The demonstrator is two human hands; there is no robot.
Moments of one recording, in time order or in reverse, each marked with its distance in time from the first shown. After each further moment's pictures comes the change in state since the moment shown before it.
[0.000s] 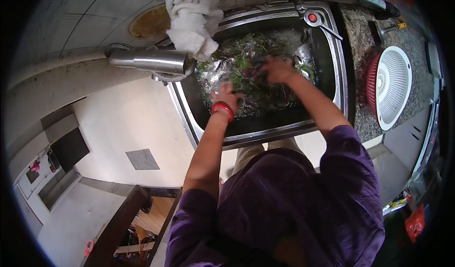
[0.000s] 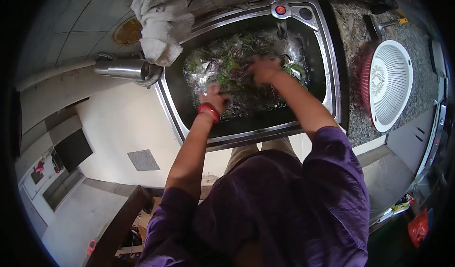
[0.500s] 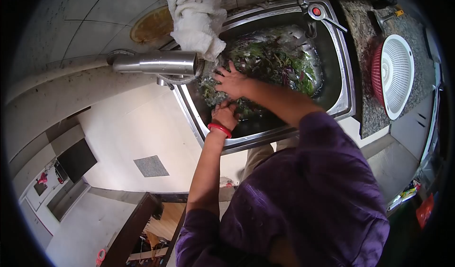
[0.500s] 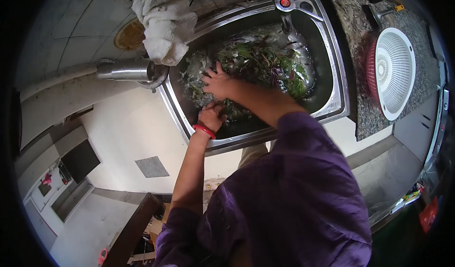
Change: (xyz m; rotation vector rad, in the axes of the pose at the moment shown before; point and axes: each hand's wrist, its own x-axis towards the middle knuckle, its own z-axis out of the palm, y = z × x) left_hand -0.056 -0.030 0.011 -0.250 0.212 -0.028; right_hand 0.042 -0.149 -0.005 -0.345 0.149 -0.471
